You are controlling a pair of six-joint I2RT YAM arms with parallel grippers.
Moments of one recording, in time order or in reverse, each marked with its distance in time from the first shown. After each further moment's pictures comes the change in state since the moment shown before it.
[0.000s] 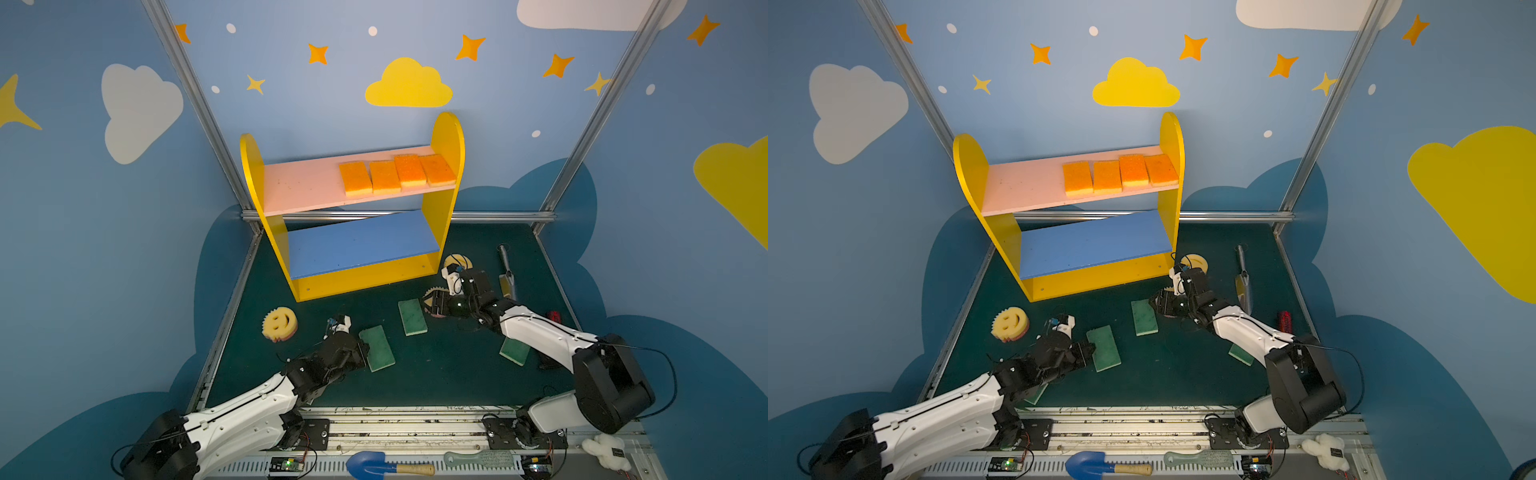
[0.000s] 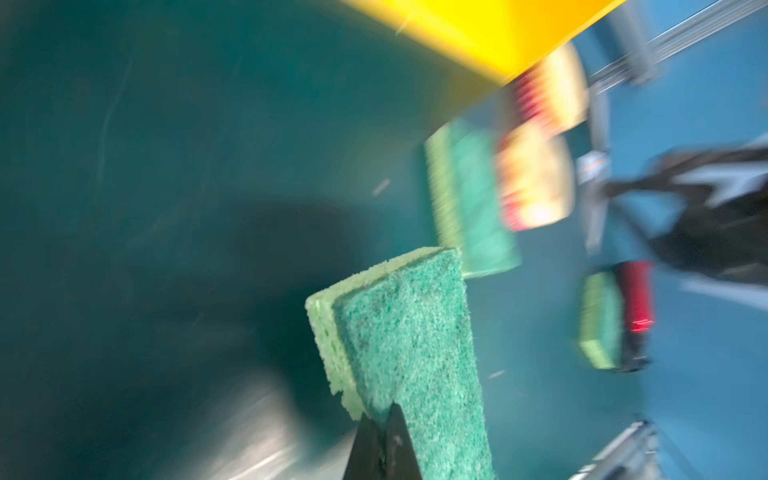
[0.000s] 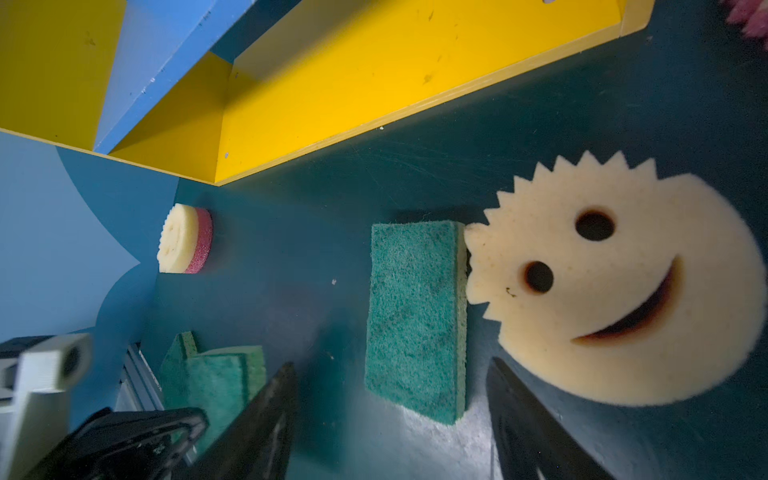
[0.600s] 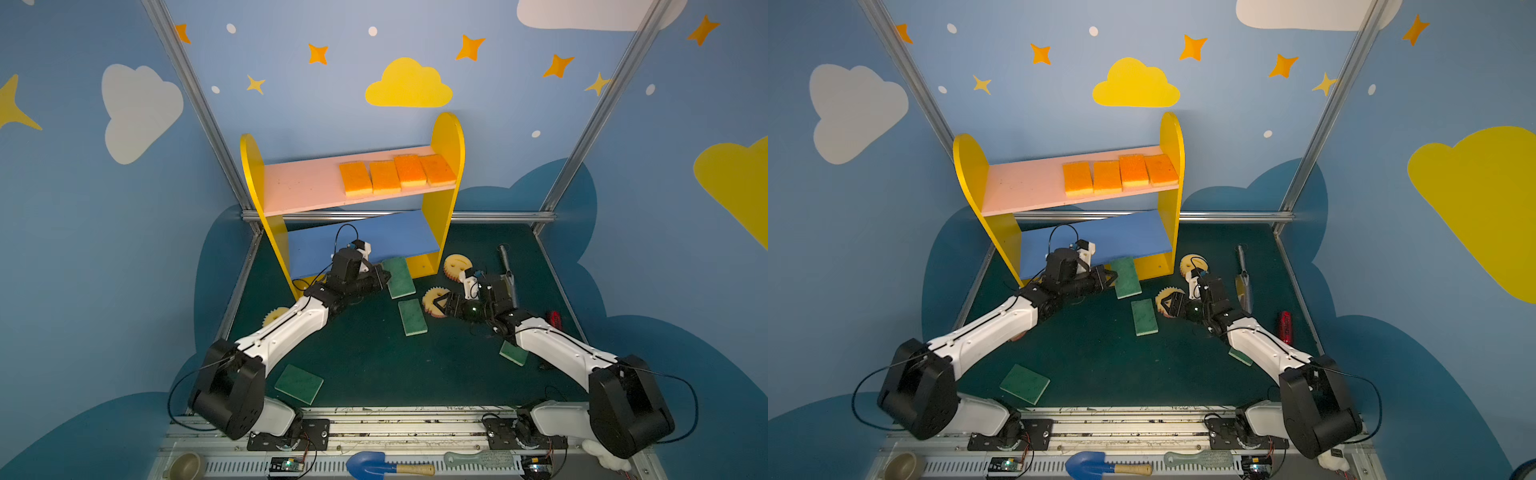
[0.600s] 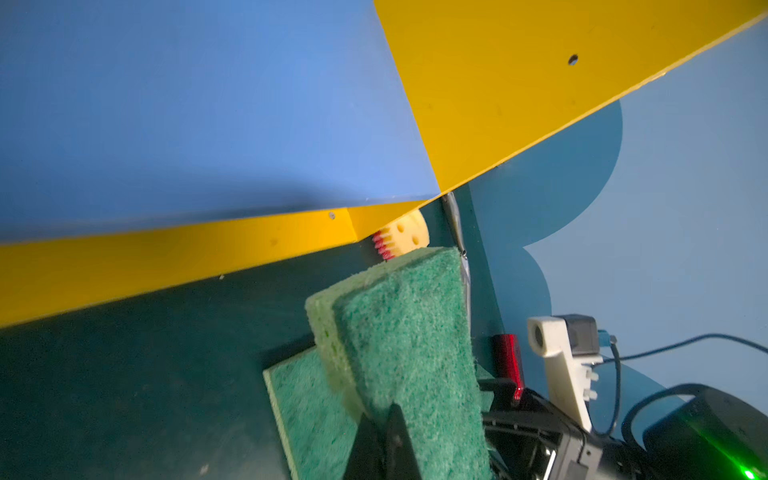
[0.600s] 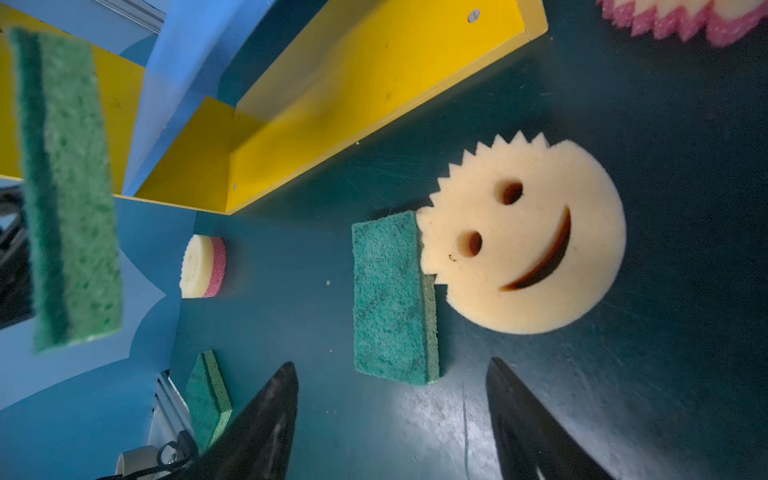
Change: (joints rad) left arm 0.317 0.621 0.679 0.080 0.403 0.233; right arm -0.089 -0.133 -0.122 0.038 -0.037 0.079
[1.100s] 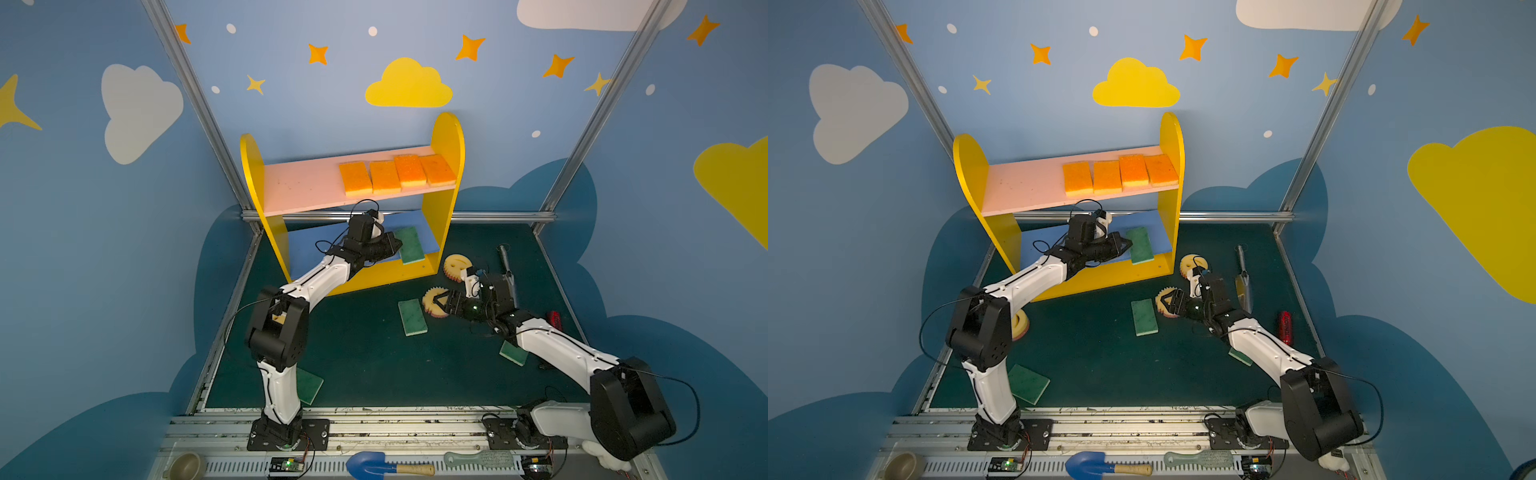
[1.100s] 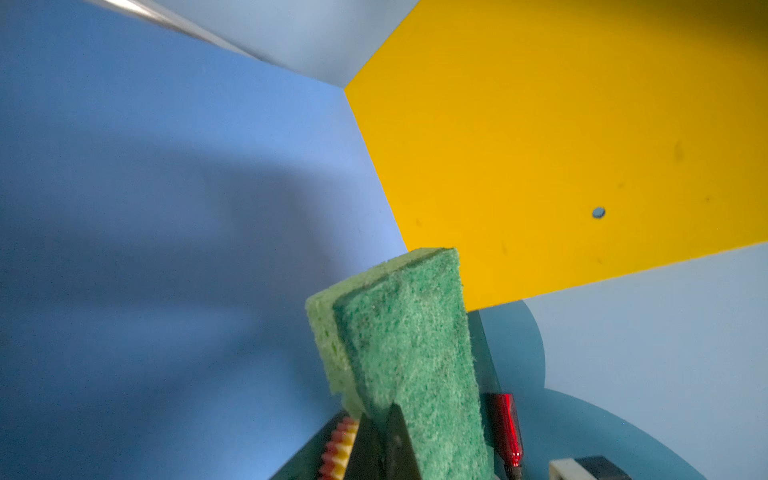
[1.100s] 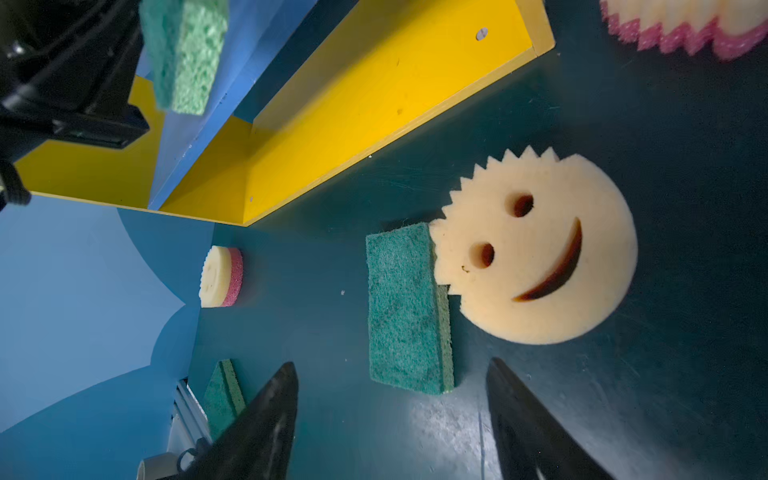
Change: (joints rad) left arm 0.068 0.438 0.480 -0.001 0.104 0.029; right arm -0.006 -0.002 -0.004 0.029 -0.012 0.034
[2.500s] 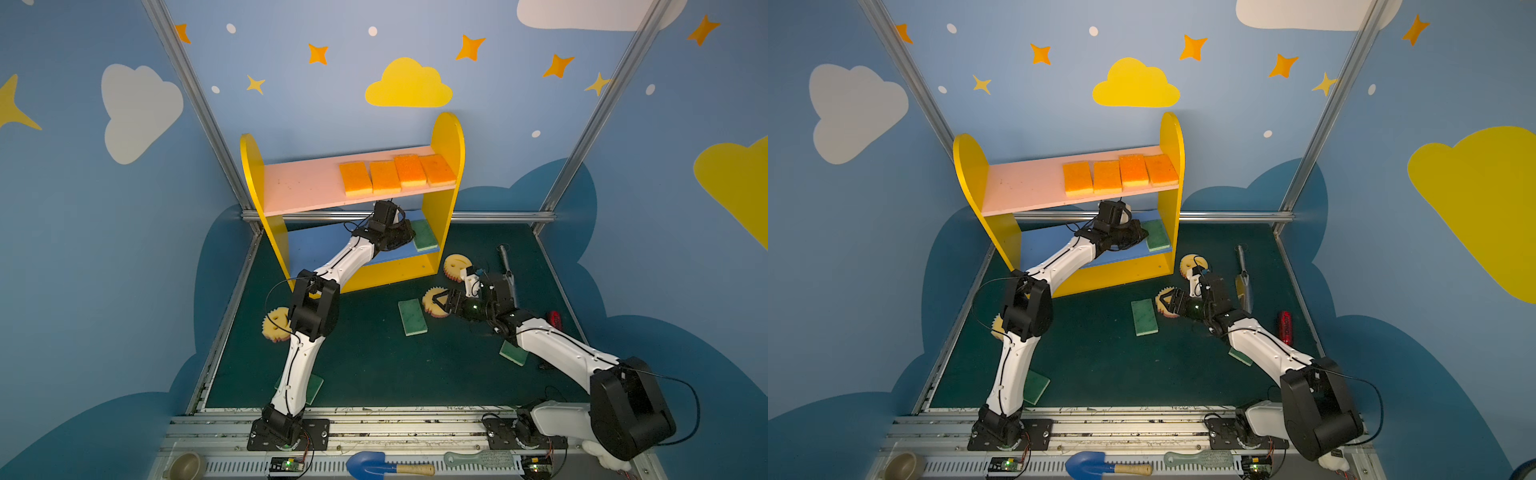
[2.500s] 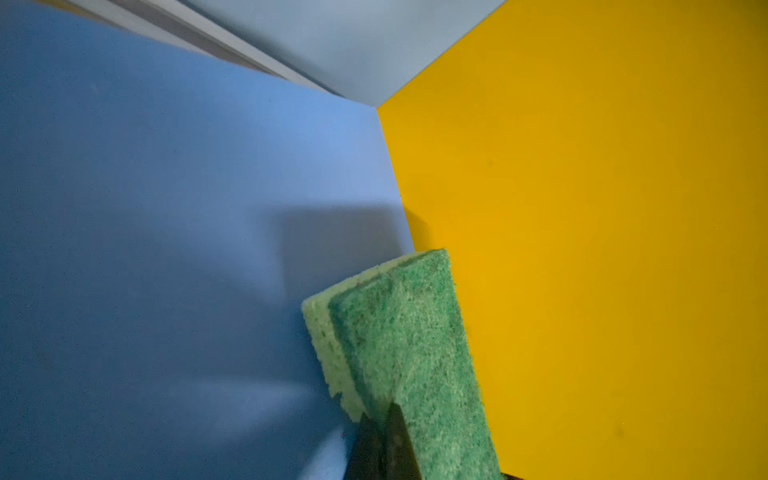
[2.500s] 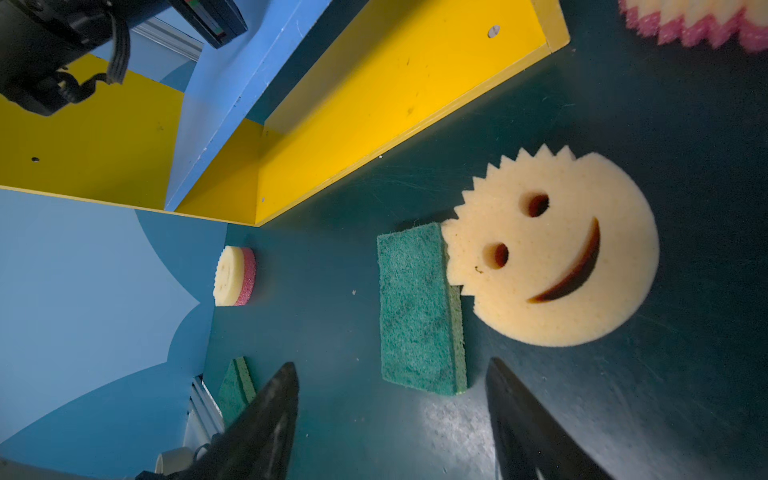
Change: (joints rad) left arm -0.049 0.385 0.563 -0.270 -0.089 -0.079; right arm 0.000 0.000 0.000 0.017 -0.023 0.023
